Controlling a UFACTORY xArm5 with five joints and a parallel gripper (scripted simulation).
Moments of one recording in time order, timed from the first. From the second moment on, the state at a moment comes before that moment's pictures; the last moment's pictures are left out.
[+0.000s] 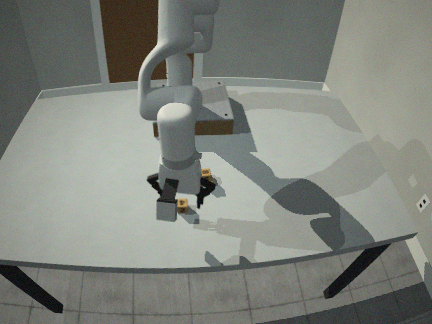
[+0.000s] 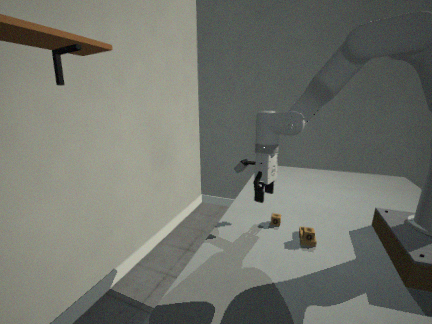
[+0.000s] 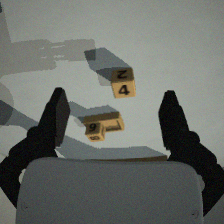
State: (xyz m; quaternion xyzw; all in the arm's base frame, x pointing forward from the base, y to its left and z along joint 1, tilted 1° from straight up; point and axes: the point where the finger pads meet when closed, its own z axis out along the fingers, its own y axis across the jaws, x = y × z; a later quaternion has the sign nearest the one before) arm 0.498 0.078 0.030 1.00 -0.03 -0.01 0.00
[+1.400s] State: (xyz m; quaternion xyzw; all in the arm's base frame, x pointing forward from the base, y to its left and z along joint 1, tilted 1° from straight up) arm 0.456 0.070 0.033 0.80 -0.60 -0.01 0.01
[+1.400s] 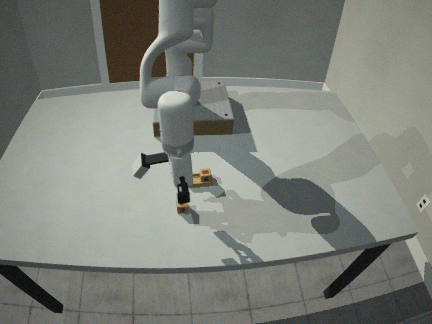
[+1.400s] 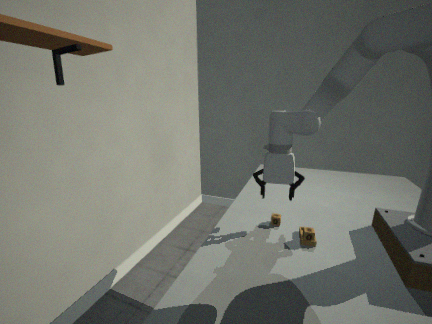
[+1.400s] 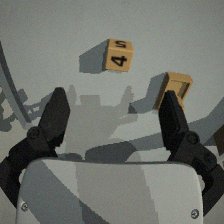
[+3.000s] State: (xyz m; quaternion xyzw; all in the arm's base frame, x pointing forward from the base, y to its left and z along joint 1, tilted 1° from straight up) arm 0.451 0.069 0.033 0.76 -0.65 0.00 0.01
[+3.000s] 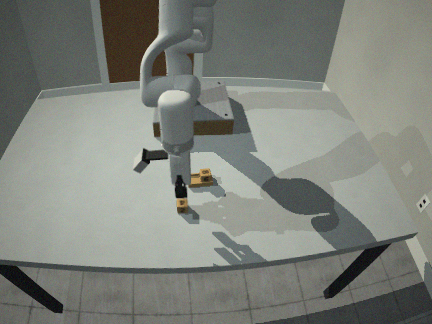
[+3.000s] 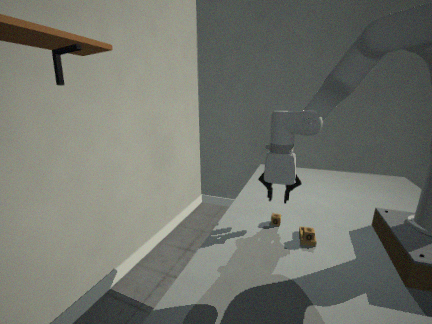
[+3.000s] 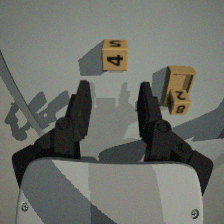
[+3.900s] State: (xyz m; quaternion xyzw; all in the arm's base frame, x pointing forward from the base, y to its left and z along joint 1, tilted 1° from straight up) arm 0.450 0.070 0.011 0.76 -0.65 -0.01 0.01
